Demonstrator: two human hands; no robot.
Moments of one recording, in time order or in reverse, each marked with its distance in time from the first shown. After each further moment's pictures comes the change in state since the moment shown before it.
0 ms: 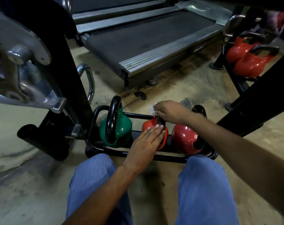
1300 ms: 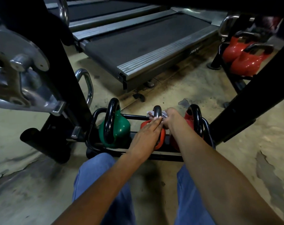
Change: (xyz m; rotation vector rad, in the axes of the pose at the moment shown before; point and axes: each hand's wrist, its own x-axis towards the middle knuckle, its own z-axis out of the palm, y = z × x) left_hand 0.037 0.021 -0.029 -0.004 -0.109 -0.146; right_hand 0.008 -0.008 0.036 2.066 0.259 1.126
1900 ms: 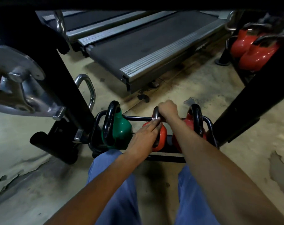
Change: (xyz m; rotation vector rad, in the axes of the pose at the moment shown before) left_hand 0.009 0.001 -0.007 0.044 -0.118 -0.012; right_hand -0.018 -0.019 0.010 -0.983 0.226 -0.539
